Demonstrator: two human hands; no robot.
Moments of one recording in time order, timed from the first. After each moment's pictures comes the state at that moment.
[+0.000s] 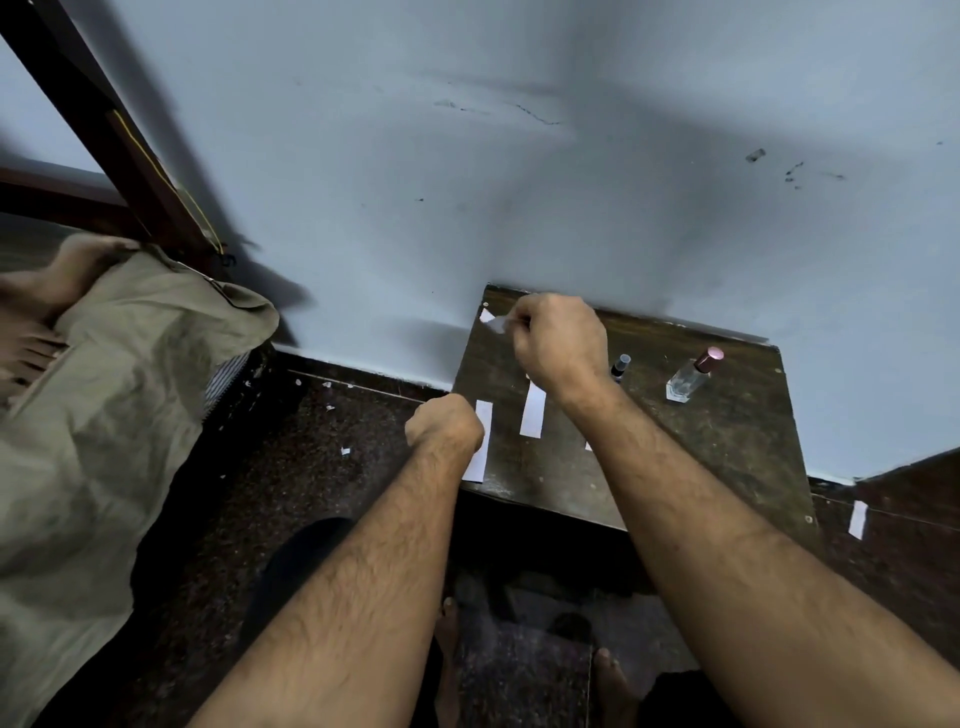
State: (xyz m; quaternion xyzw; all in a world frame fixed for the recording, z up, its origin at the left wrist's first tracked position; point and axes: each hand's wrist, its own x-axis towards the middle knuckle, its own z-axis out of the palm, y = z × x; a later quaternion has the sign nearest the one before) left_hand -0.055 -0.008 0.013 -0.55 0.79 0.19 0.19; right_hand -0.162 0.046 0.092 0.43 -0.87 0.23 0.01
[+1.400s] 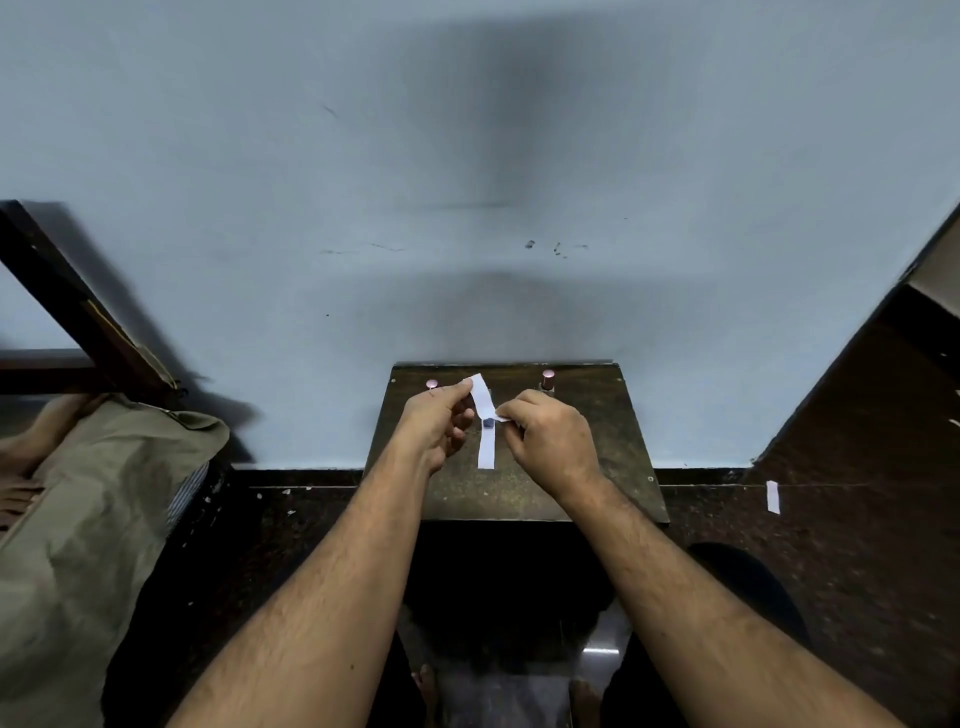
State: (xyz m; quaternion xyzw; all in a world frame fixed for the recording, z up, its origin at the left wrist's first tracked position) left_hand -0.086 0.112 0.142 -0.41 0.46 0.77 -0.16; right_hand -0.160 0.244 0.112 0.46 -0.81 0.33 0.16
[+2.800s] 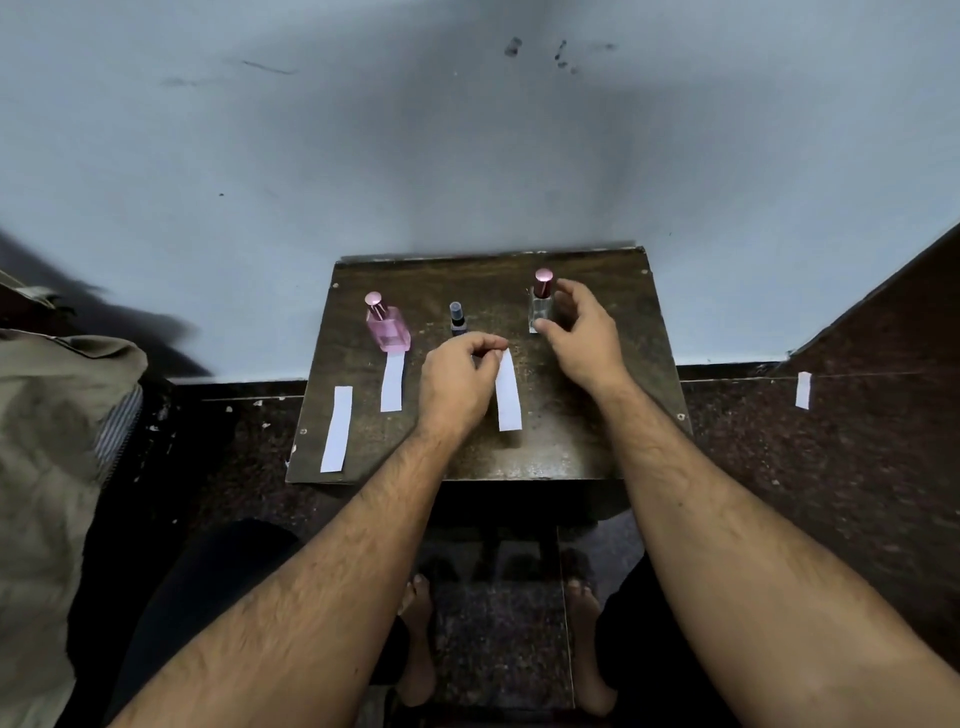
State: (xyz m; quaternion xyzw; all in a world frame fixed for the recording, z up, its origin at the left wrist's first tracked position) left_hand -0.168 0.118 0.017 -0.35 0.83 0.41 -0.15; right_hand -0.301 0.214 -0.007 0.19 -0.84 0.48 -0.16
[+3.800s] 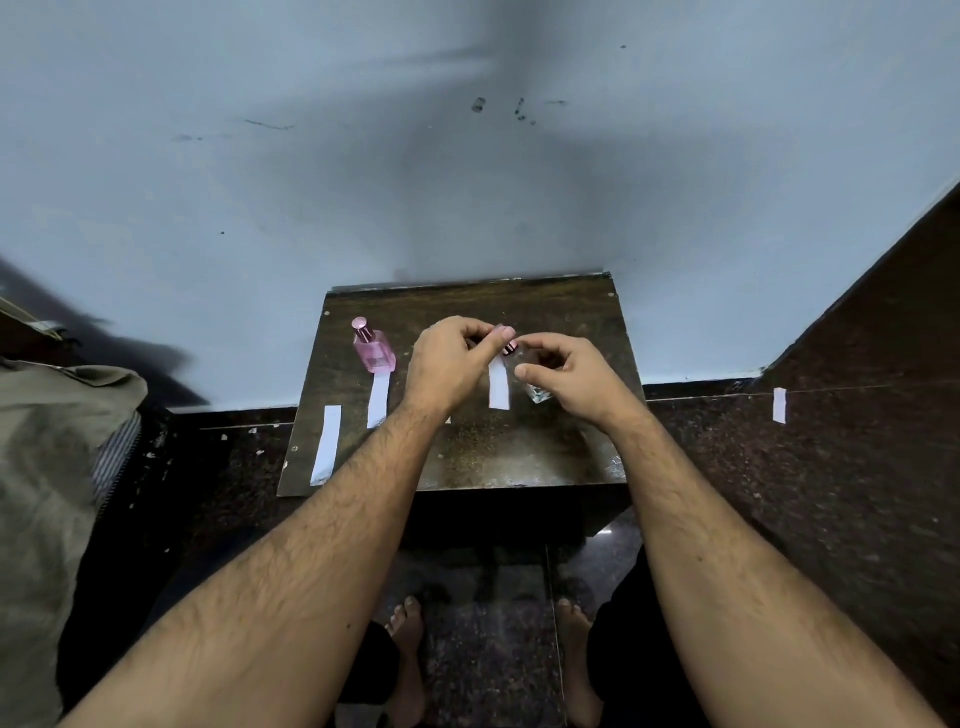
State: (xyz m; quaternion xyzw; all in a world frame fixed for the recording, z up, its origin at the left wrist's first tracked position) left_hand -0.189 0.119 0.054 -0.28 0.86 0.39 -0.15; right_hand -0.284 0.267 0.023 0.30 -0.73 0.55 -0.26
